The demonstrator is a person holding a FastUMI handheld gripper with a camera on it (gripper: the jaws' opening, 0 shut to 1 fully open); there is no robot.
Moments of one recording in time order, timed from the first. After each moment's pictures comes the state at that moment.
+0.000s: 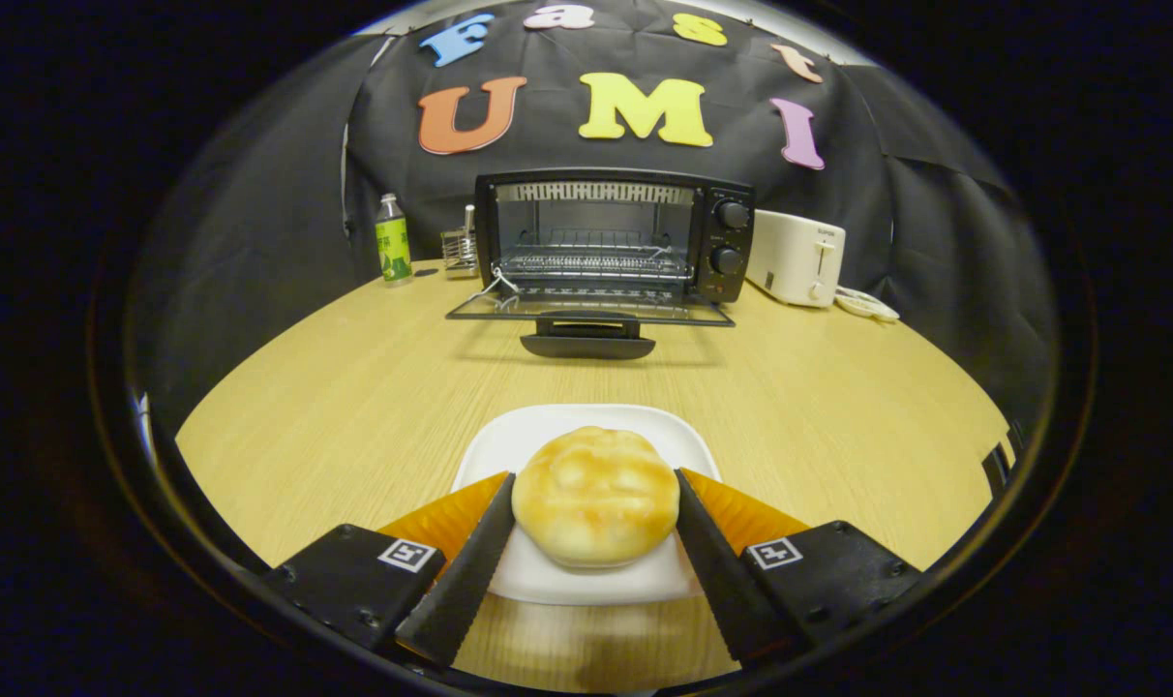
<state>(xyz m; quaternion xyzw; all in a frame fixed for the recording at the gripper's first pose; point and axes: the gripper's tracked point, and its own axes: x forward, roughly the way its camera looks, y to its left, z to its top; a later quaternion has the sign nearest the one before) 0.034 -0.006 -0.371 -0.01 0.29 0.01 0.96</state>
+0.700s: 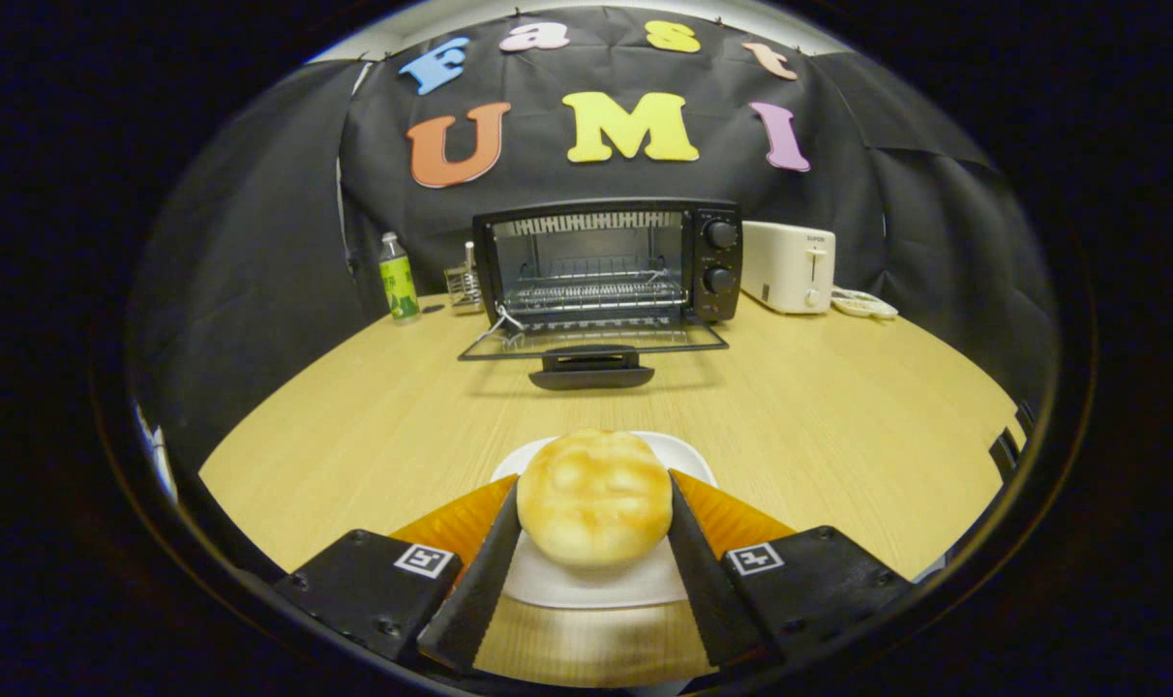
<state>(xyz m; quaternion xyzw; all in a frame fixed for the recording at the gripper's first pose) 0.035 0.000 -0.331 0.05 0.25 0.03 0.97</state>
